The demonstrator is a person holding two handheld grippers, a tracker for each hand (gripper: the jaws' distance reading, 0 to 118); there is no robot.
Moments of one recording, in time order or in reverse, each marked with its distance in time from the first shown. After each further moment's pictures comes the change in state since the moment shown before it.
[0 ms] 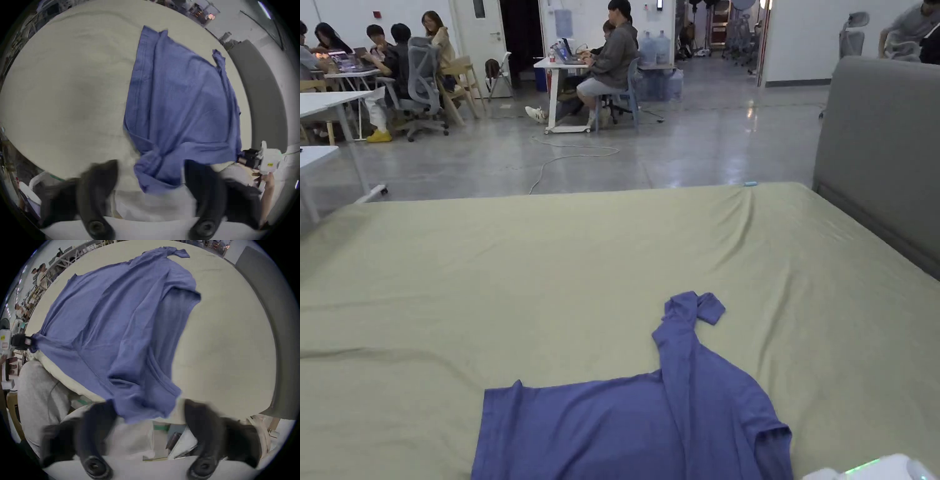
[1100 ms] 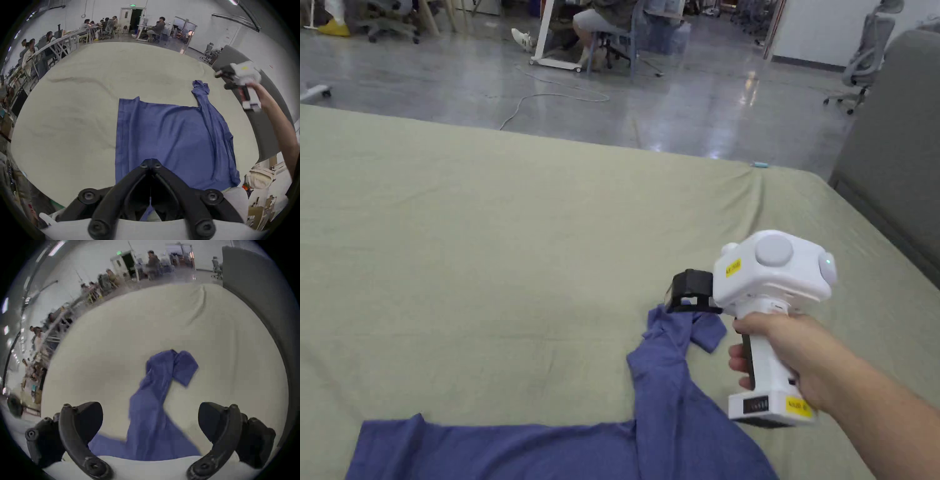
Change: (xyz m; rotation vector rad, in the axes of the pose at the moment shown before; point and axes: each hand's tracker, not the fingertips) left arm 0.088 0.079 0.026 0.292 0.114 -0.231; right arm 0.081 0.474 -0.035 0.273 0.136 -0.338
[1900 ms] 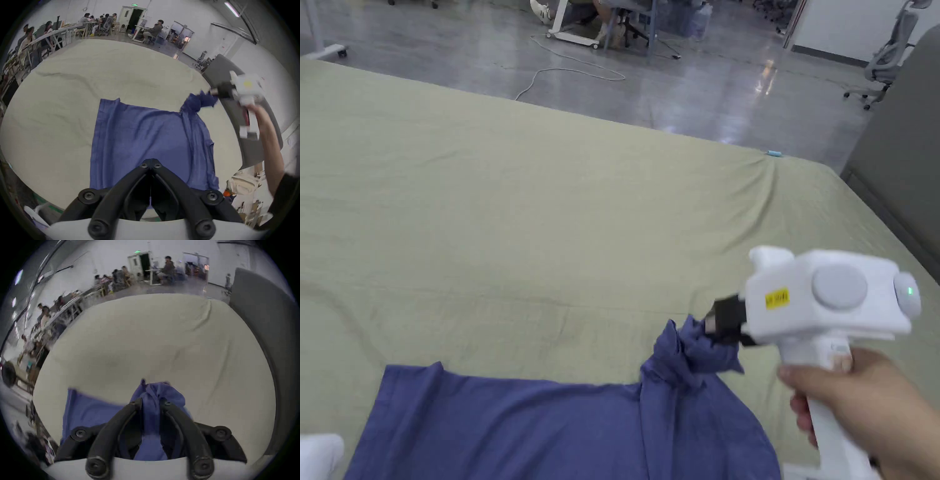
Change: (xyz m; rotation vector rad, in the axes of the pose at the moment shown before) left arm 0.015 -0.015 0.010 0.008 -0.152 0.112; right arm -0.031 -0.169 0.135 0.103 0.015 0.258
